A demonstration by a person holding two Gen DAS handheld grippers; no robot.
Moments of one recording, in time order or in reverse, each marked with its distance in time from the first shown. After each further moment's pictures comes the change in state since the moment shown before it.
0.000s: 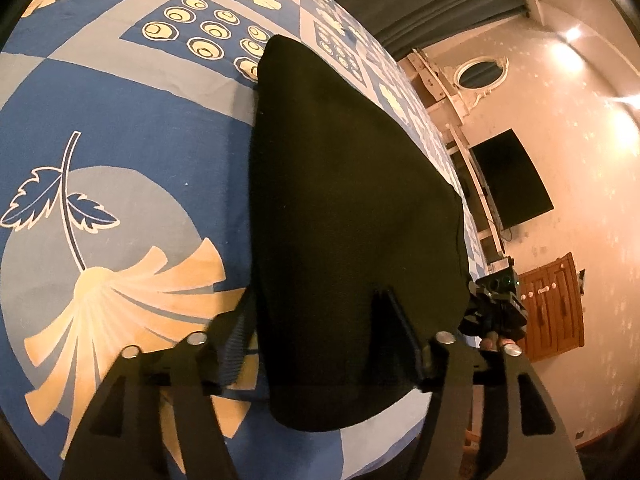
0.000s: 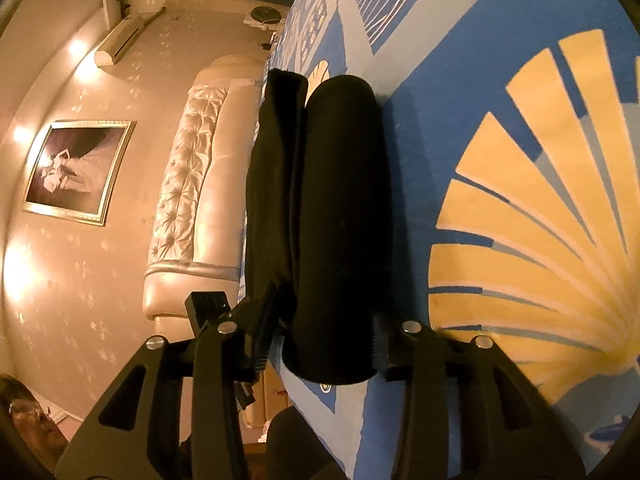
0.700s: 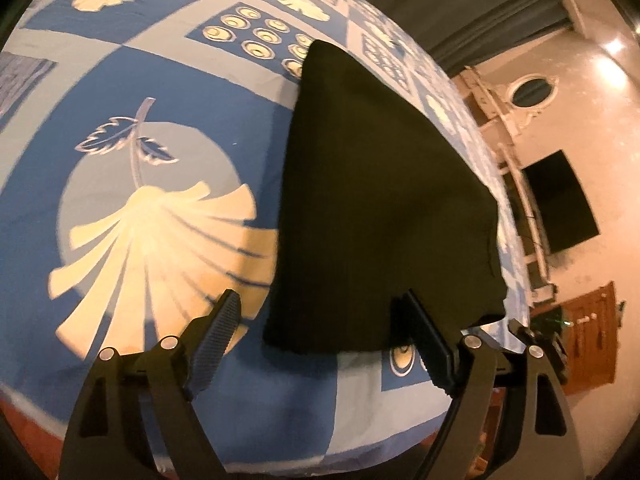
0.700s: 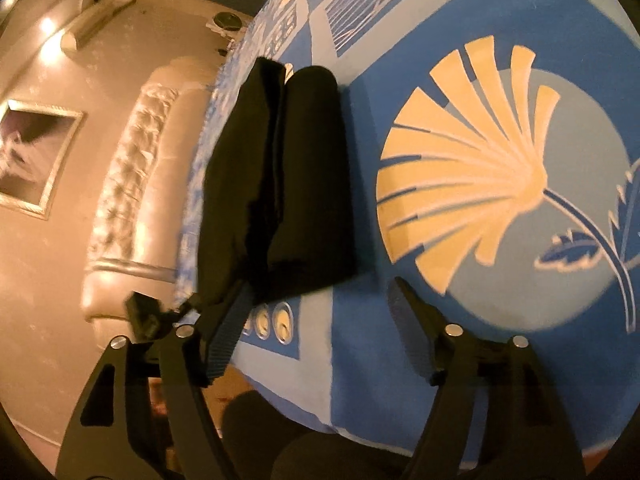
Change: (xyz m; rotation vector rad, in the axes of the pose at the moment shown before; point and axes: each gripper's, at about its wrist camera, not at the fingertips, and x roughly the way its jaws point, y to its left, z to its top) left arm -0.007 -0.025 -0.026 -0.089 -0.063 0.243; right arm -0.016 0.035 -0.057 -0.072 -0.070 -0.312
